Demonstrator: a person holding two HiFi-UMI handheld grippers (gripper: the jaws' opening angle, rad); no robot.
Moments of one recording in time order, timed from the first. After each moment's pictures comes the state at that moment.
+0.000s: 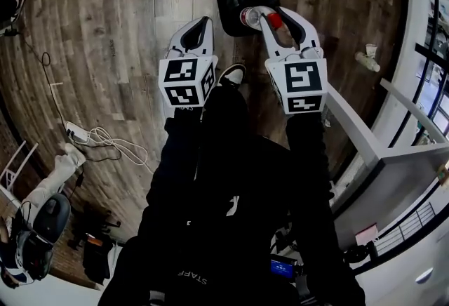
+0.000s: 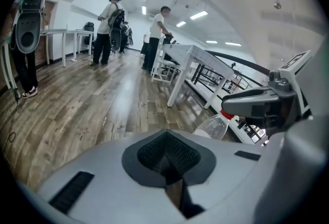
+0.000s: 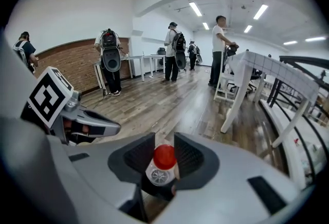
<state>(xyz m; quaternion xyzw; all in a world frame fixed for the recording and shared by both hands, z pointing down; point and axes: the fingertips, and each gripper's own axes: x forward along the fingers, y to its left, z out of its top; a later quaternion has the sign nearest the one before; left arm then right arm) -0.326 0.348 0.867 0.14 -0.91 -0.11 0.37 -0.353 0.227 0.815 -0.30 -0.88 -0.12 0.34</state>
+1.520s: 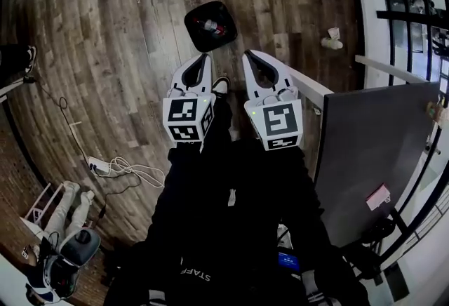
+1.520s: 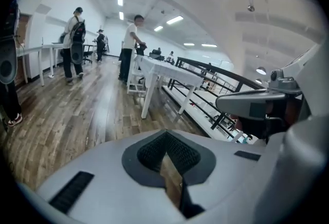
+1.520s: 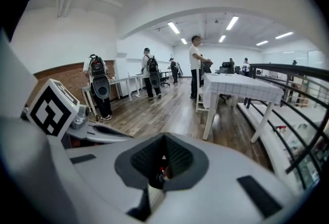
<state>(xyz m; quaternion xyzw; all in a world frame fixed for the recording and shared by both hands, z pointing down) -0.272 0.240 0.650 0.25 -0.90 -0.08 0.34 -0.268 0.156 0.591 -0.22 -0.93 -0.04 0.29</state>
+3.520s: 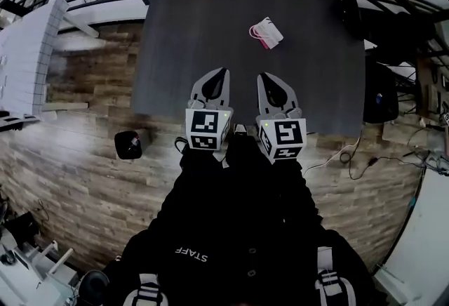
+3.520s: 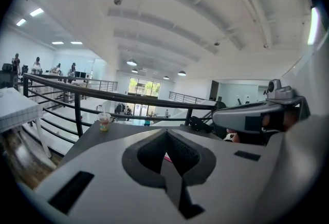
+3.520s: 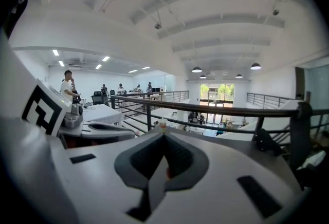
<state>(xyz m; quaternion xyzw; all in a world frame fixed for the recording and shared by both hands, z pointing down) 0.275 -0.259 0.276 0.80 -0.58 0.06 0.15 0.361 -0.253 0.243 0.47 -0.87 0.07 0.15</state>
